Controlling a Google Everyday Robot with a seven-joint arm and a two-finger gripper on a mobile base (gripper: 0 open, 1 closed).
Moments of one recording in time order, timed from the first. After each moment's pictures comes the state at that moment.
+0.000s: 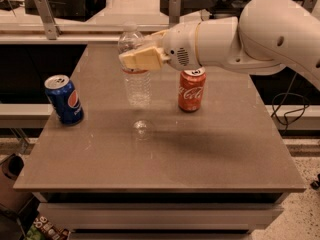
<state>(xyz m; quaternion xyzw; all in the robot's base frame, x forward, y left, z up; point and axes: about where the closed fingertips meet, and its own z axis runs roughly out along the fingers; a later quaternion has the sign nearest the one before) 0.567 0.046 0.990 -0.45 0.66 0.32 0.51</state>
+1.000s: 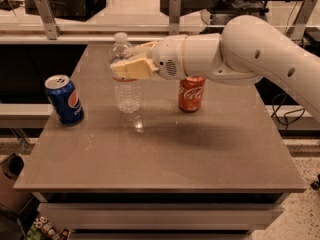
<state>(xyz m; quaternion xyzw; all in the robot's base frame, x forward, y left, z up) 0.576 0.073 0.962 -0.45 0.64 0.35 0.51</state>
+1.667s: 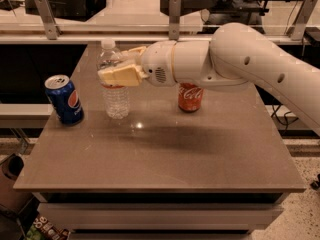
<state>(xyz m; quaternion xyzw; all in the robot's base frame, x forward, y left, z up) 0.558 0.098 0.959 -0.47 0.62 0.37 0.51</state>
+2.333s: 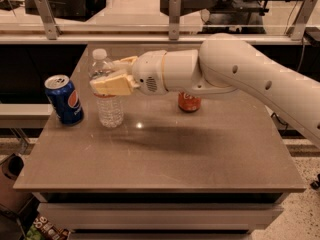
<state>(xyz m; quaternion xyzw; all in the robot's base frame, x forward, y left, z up) 0.547 0.118 0.939 -0.47 0.62 0.38 0.49</state>
